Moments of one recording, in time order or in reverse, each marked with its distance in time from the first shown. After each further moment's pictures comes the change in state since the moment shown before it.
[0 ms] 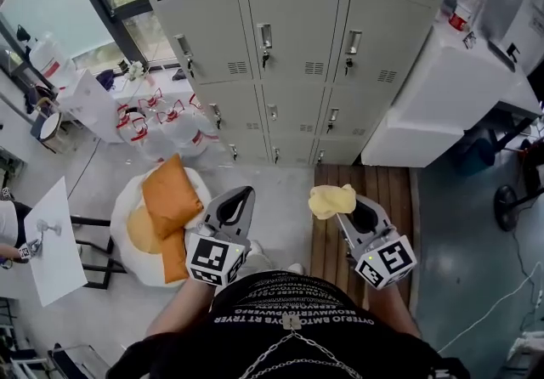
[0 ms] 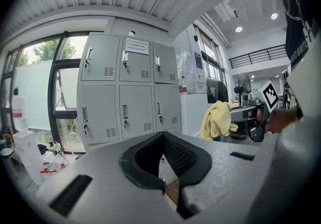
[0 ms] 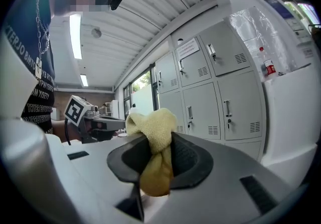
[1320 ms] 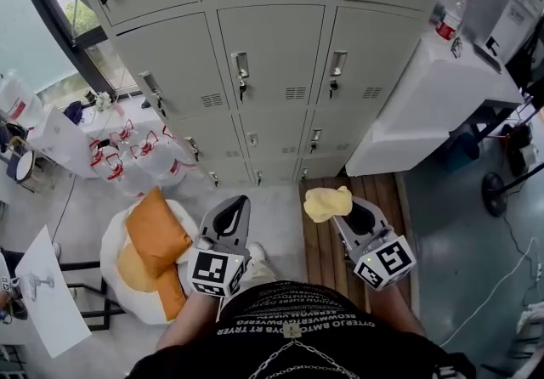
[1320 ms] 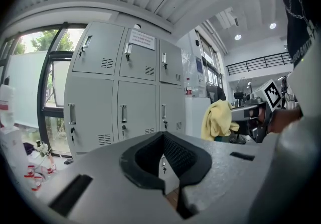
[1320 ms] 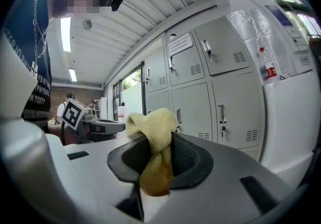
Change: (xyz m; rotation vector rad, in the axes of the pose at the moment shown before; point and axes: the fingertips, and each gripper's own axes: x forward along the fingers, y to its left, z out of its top) left arm 0.098 0.071 0.011 -0.034 -0.048 -0.067; right arm 0.087 -0.063 0.021 -0.019 0.005 -0.112
